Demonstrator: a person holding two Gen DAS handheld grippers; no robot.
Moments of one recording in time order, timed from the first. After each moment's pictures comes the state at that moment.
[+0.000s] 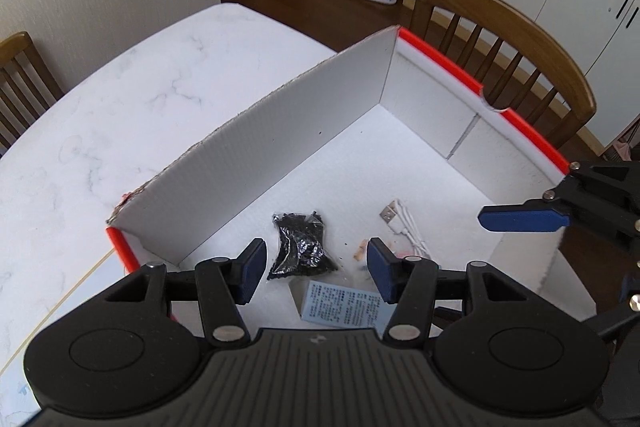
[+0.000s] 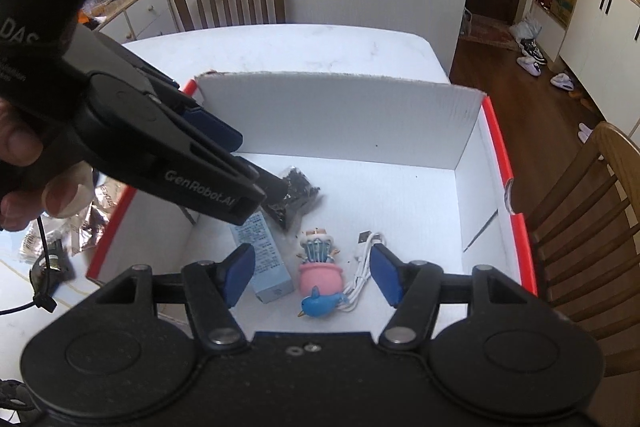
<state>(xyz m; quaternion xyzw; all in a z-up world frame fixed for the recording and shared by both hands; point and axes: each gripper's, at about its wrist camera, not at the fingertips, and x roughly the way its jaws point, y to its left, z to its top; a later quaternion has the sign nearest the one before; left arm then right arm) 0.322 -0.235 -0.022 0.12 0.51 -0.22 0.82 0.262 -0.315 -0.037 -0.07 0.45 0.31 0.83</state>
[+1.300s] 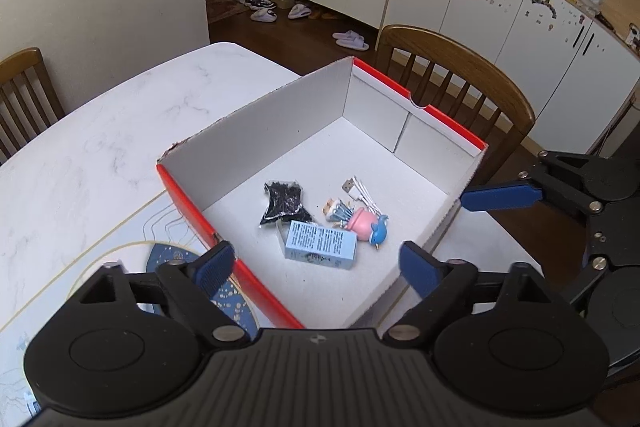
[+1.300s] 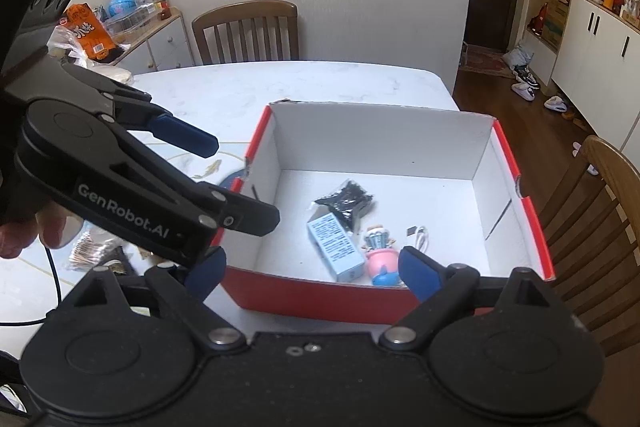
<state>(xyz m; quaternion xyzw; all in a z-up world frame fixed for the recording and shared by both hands) 0.224 -0.171 0.027 0.08 0.44 -0.26 0.85 0.178 -0.299 0.004 -0.05 0.41 0.31 0.86</state>
